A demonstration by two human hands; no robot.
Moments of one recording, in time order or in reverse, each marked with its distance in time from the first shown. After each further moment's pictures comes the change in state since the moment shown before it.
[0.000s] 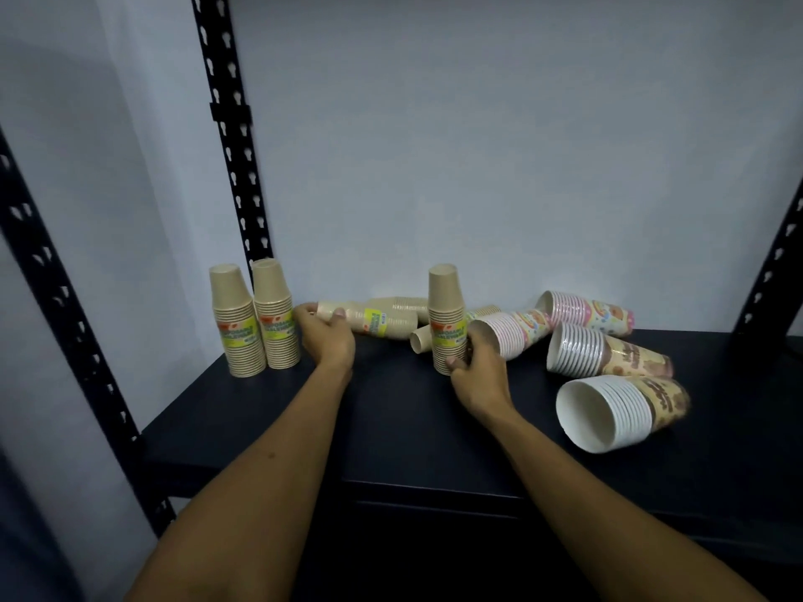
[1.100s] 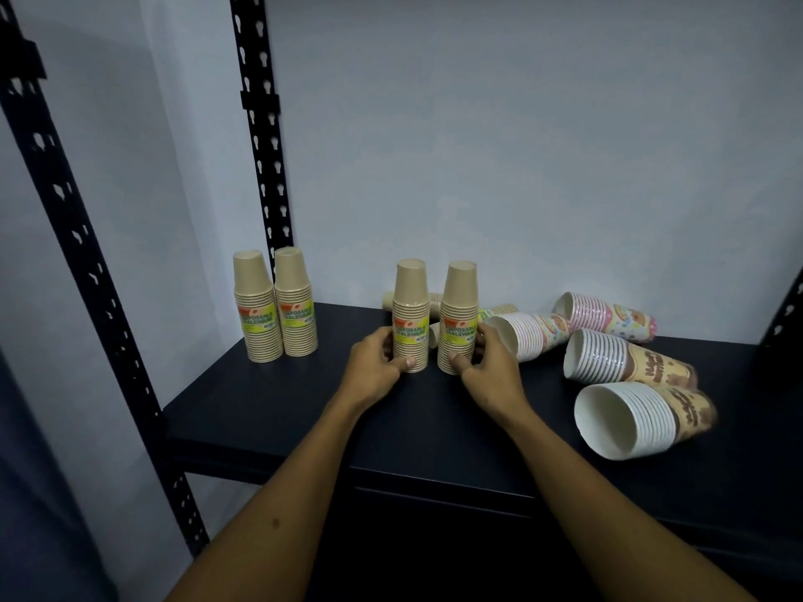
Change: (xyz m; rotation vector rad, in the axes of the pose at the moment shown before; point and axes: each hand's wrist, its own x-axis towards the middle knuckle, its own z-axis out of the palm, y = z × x) left_hand -0.032 -0.028 -0.024 0.359 -0.680 0.276; right_hand -0.001 0.002 0.003 0.144 -0.110 -0.042
